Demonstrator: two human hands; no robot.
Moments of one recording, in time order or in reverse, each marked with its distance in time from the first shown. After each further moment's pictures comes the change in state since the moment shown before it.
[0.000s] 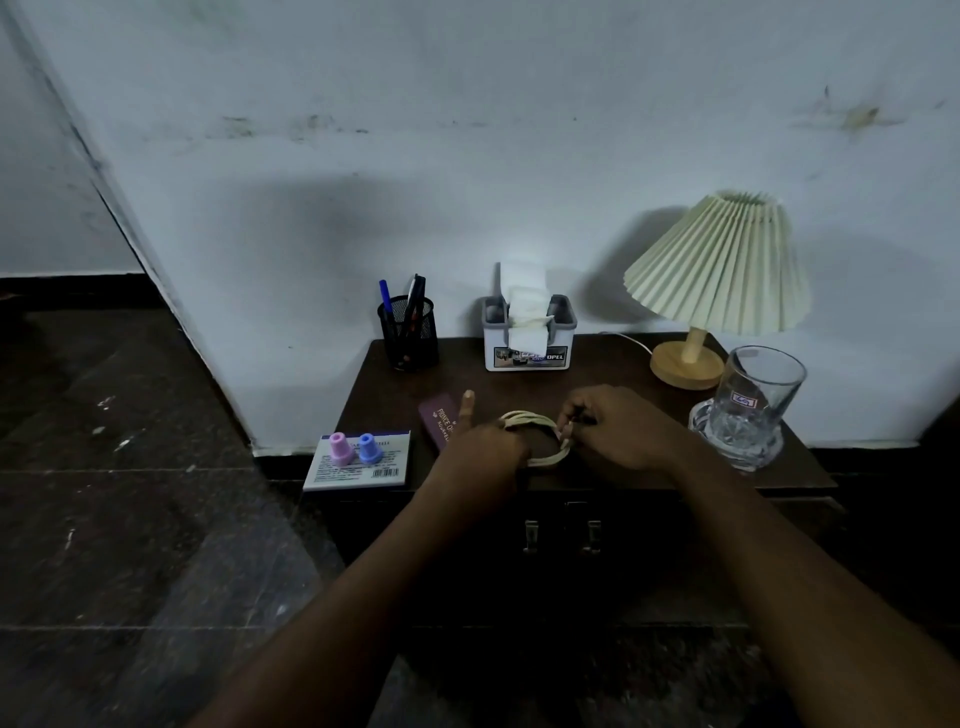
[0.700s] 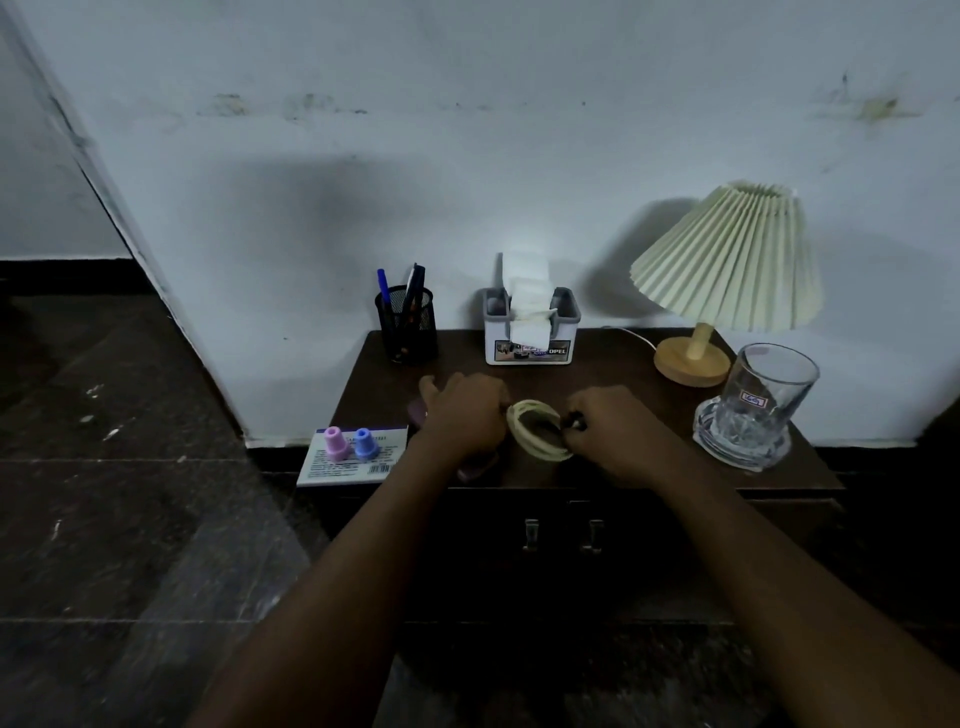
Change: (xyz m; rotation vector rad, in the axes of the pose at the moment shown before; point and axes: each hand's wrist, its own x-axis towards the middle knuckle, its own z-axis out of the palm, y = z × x) left_hand 0.039 -0.033 -0.012 -0.329 -0.017 -0.351; right_hand -0.001 -0.015 0.013 -0.216 0.057 0.047
